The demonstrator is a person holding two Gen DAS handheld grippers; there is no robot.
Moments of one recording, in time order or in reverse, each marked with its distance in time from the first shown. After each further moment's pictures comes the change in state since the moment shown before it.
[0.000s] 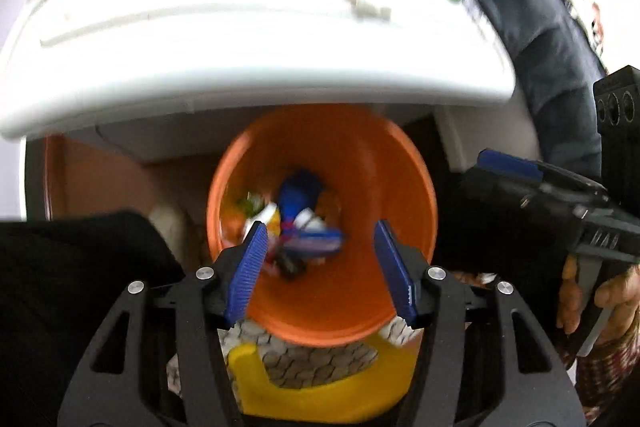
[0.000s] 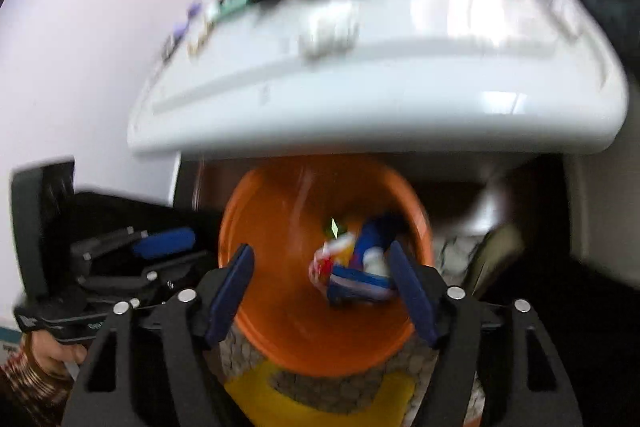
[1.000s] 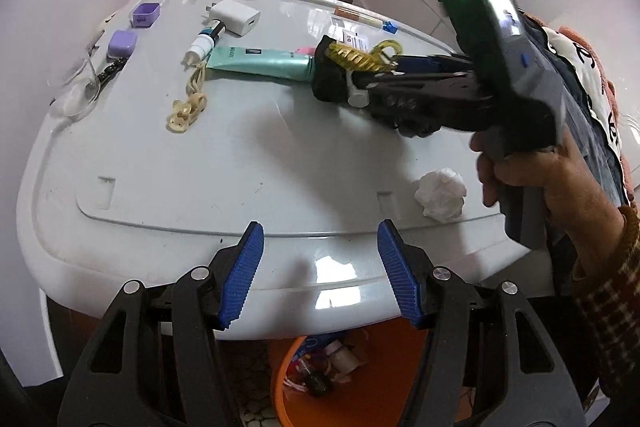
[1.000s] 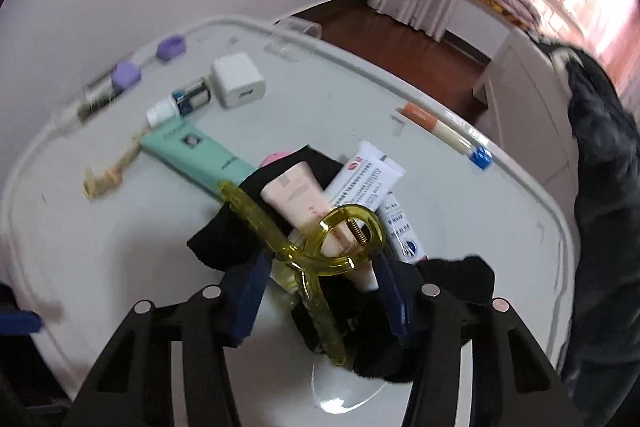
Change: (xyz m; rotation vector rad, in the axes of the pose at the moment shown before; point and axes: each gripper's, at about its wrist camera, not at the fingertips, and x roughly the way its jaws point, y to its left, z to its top) left arm -0.020 0.049 0.092 -0.077 -0.285 0.057; right arm 0.104 0.073 0.229 -0.564 -0.191 -0.341
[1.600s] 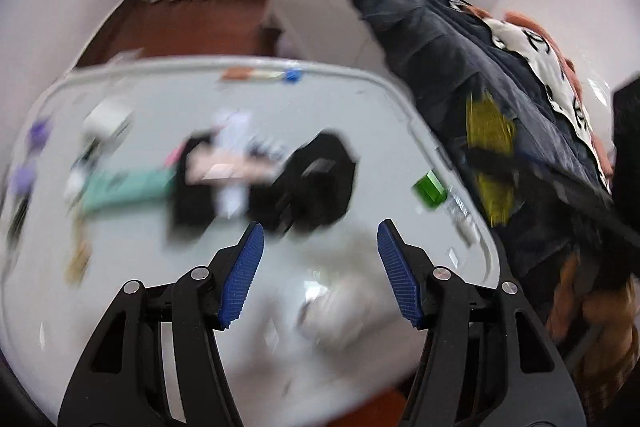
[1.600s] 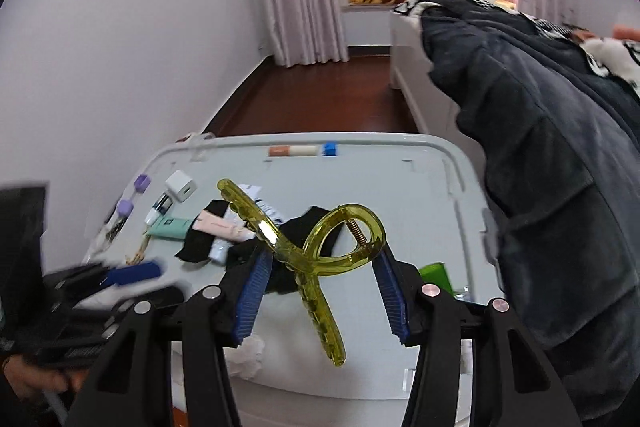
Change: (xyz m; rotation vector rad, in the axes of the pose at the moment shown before) left arm 0.044 -0.098 0.090 0.208 -0.078 -0.126; right arm -0.141 -0.122 -0.087 0.459 -0.213 0.004
